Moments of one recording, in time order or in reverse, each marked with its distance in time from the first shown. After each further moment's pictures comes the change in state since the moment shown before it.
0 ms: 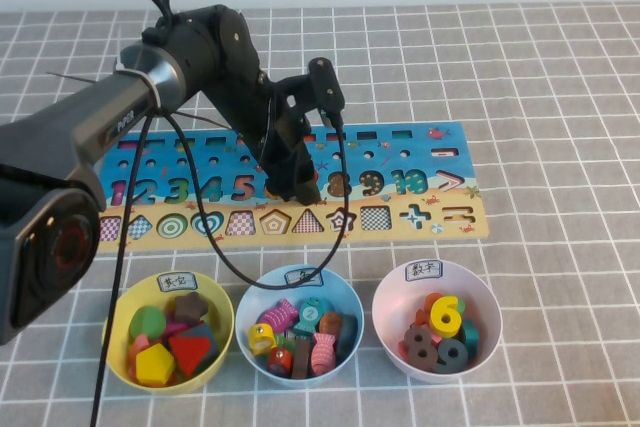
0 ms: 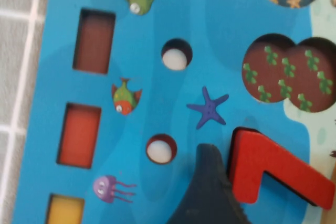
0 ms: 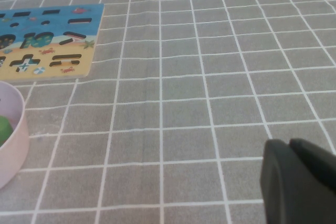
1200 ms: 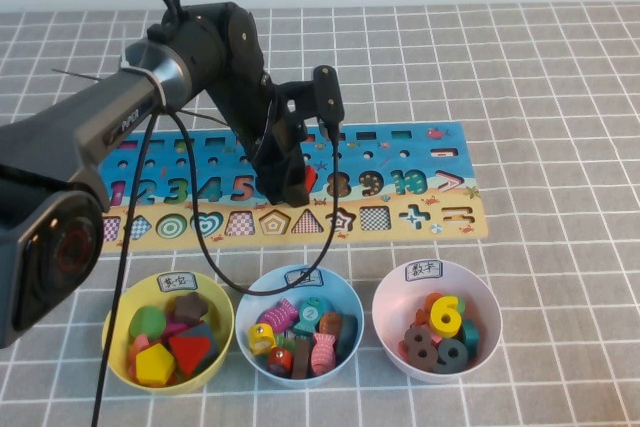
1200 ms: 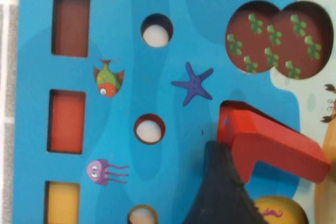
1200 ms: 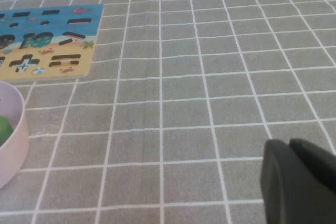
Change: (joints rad) right arm 0.000 0.000 0.000 0.000 0.000 0.000; left arm -0.007 0.002 -0.014 0.101 0.059 0.030
